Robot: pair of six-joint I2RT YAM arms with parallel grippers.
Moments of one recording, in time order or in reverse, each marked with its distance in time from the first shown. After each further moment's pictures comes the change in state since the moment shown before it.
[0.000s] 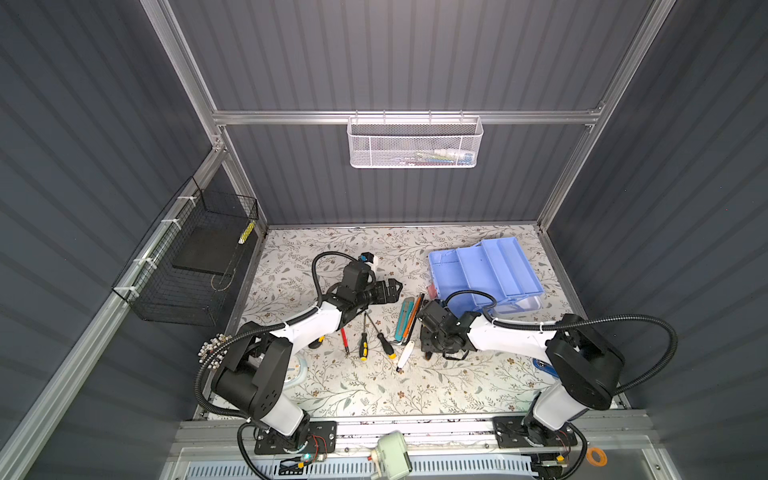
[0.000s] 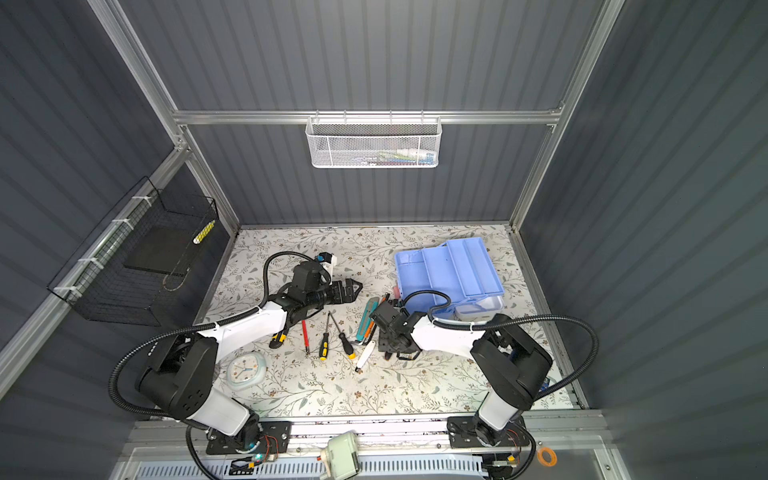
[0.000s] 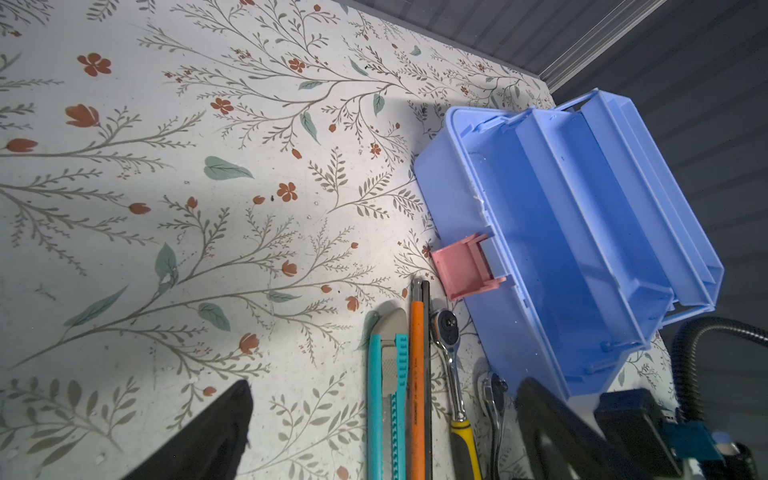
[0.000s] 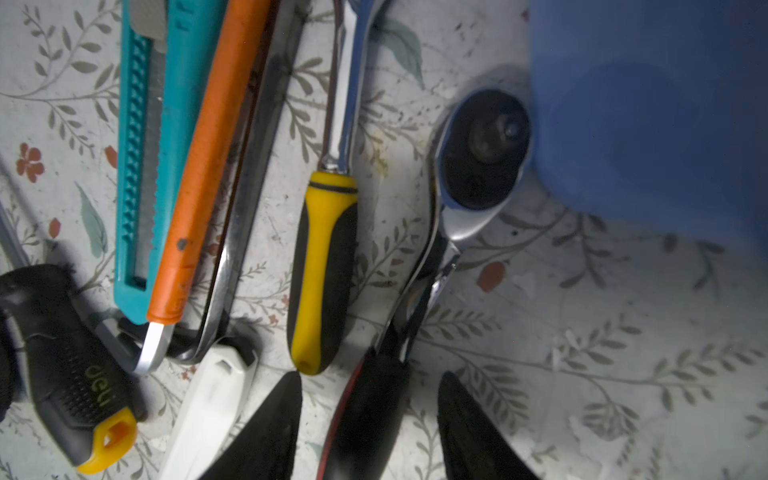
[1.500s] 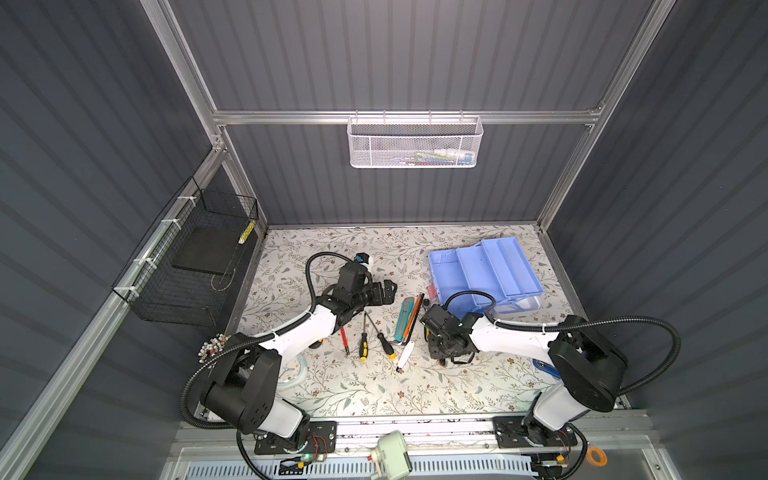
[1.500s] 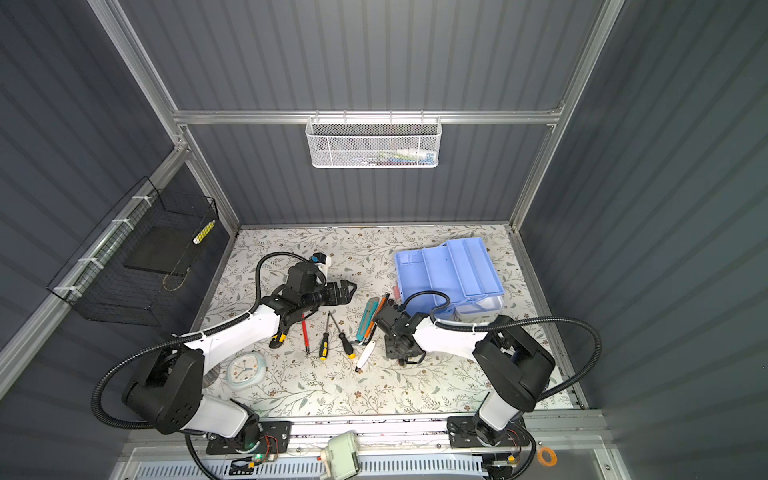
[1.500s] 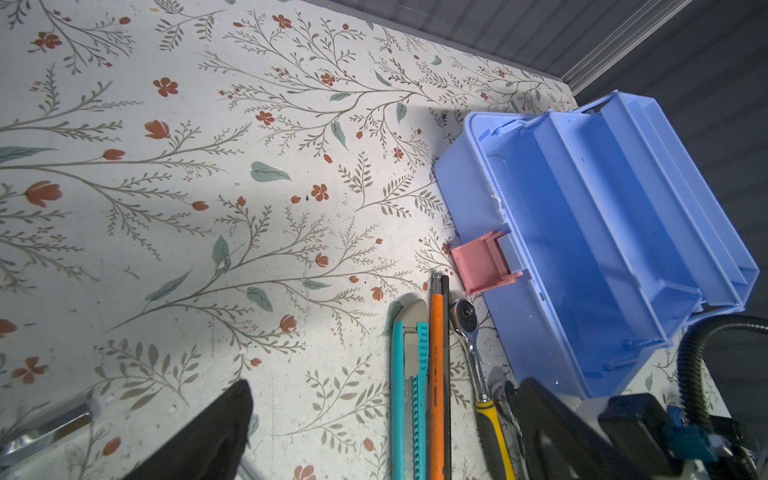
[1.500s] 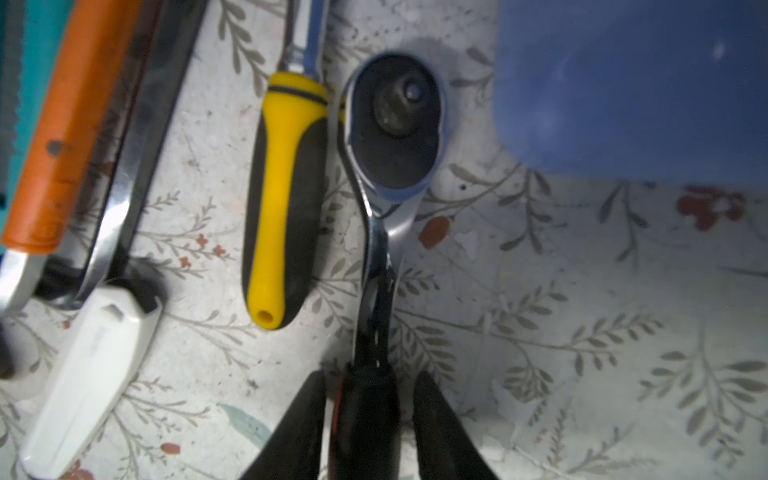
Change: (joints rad) left arm 0.000 -0.086 -0.019 -0.080 -0.076 0.031; right arm -0.008 -0.016 -0.023 -0.109 0.022 -0.156
